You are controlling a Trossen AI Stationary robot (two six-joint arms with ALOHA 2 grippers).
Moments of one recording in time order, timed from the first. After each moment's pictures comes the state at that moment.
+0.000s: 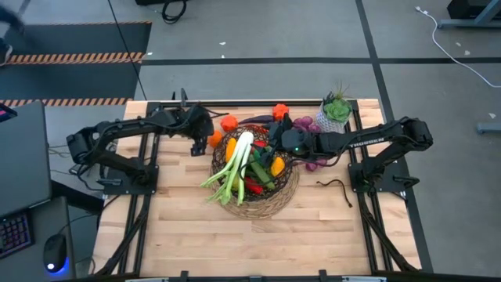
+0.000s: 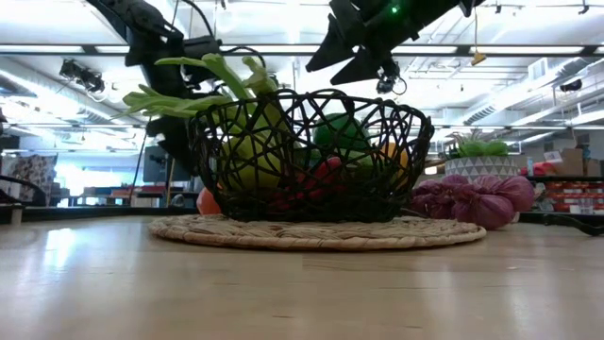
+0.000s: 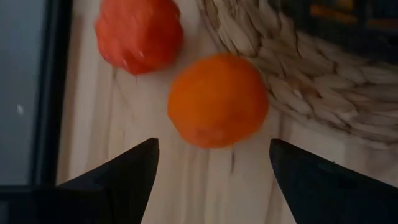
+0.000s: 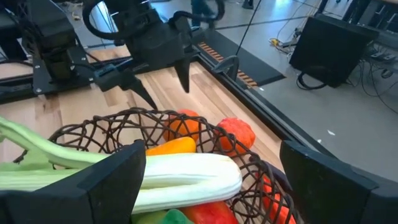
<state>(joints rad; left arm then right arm) 0.53 1.37 0.84 -0.56 -0.07 0.51 0.01 1.46 1.02 0.02 0.53 0.15</state>
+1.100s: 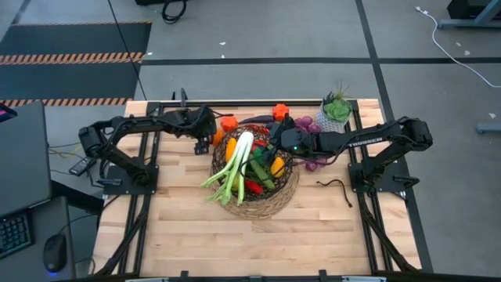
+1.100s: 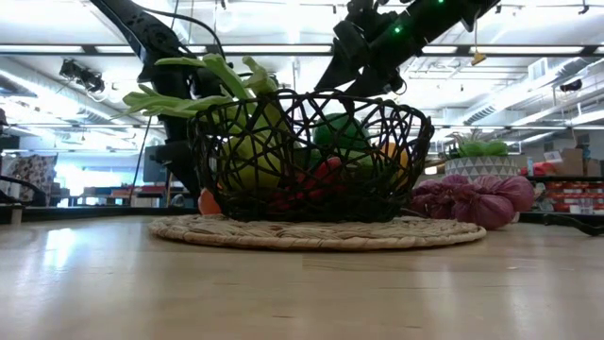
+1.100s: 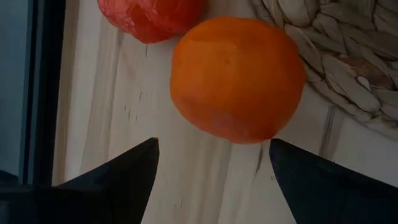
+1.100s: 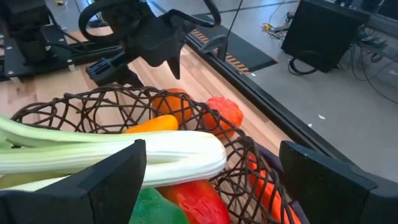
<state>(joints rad) 0.55 1.50 0.85 -0.52 -0.17 0.45 -0.03 1.46 0.96 0.01 0.52 0.18</state>
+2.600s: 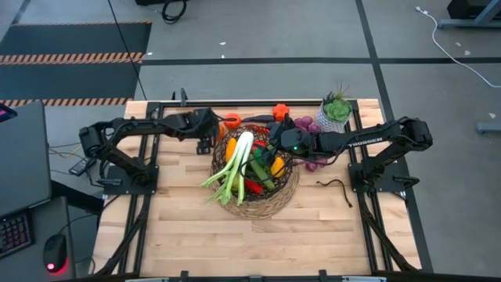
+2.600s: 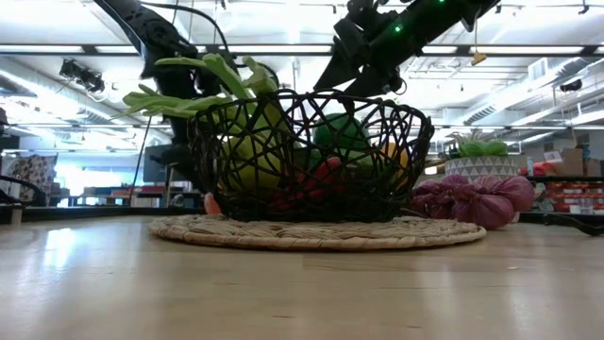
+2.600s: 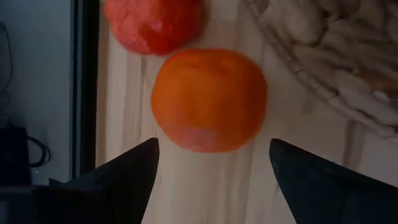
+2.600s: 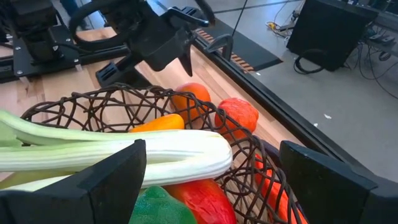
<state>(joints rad) 0.48 1.50 0.85 -0.45 -0.29 0.51 -0.03 1.46 0.96 0.01 0.50 0.18</state>
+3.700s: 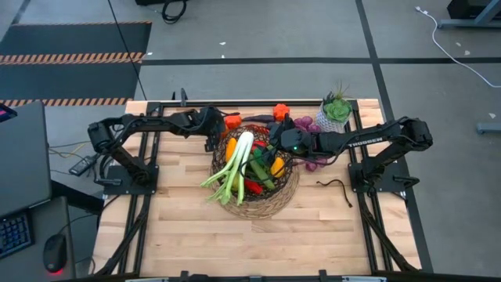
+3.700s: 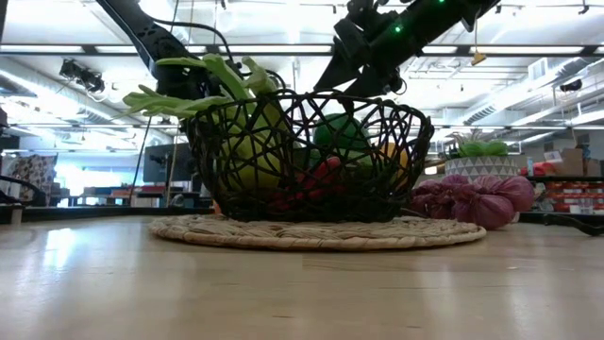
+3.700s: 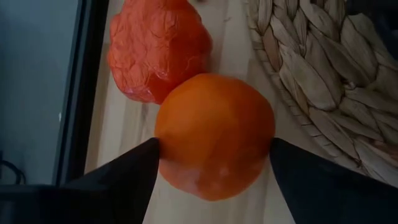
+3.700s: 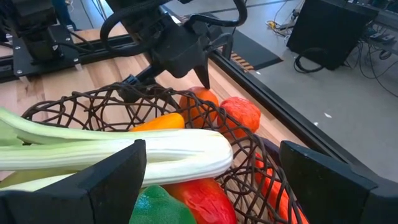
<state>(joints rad) 0.52 1.60 0.85 -0.27 -0.17 0.51 -0.03 1.46 0.96 0.01 0.50 0.19</state>
